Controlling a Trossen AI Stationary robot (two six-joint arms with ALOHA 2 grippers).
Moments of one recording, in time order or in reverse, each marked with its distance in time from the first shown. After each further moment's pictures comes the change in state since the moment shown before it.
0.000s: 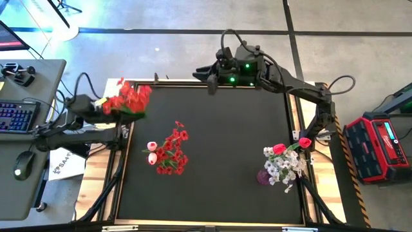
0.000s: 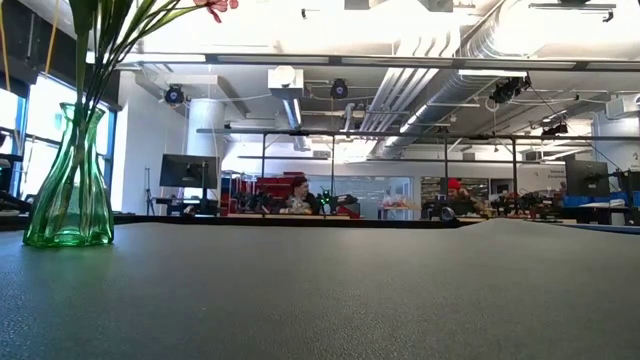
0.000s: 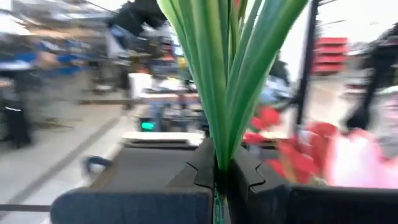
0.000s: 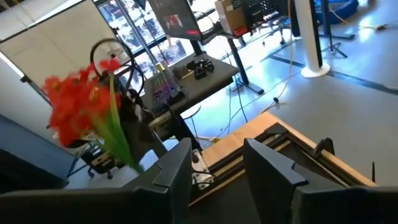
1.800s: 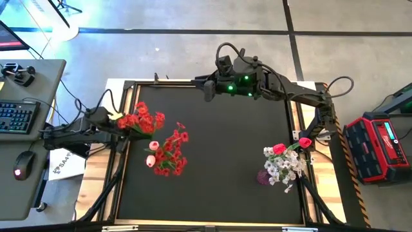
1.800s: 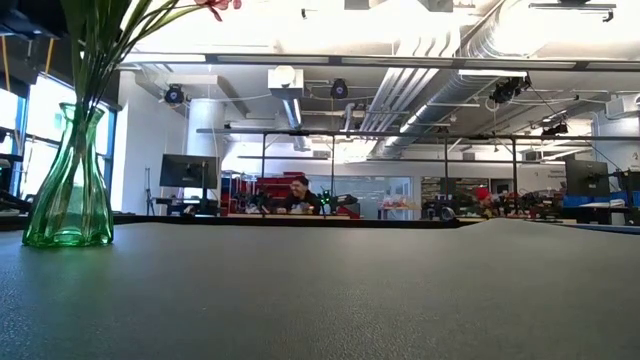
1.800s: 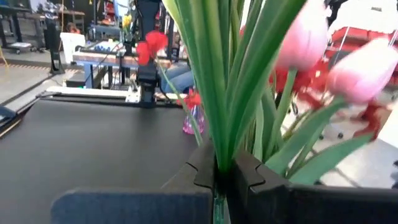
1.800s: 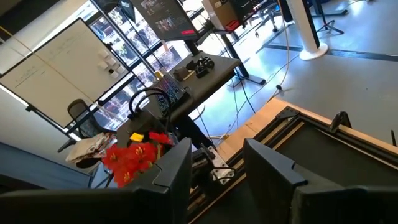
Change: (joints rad) left arm -0.089 -0.186 -0.318 0.038 0.176 -0.139; right arm 0.107 0.001 0.000 -0.016 0.139 0.185
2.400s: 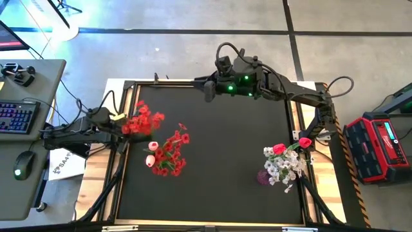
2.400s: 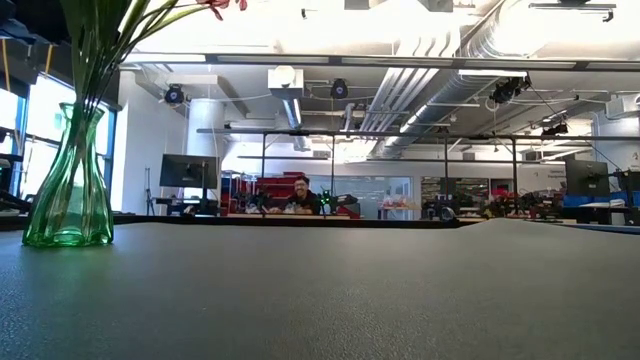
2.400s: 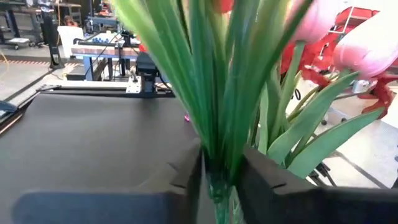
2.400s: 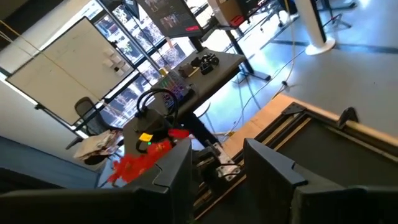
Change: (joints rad) left arm 0.000 0.004 0.000 -0.056 0.004 0.057; right arm 0.000 0.000 0.000 0.000 -0.027 0.015
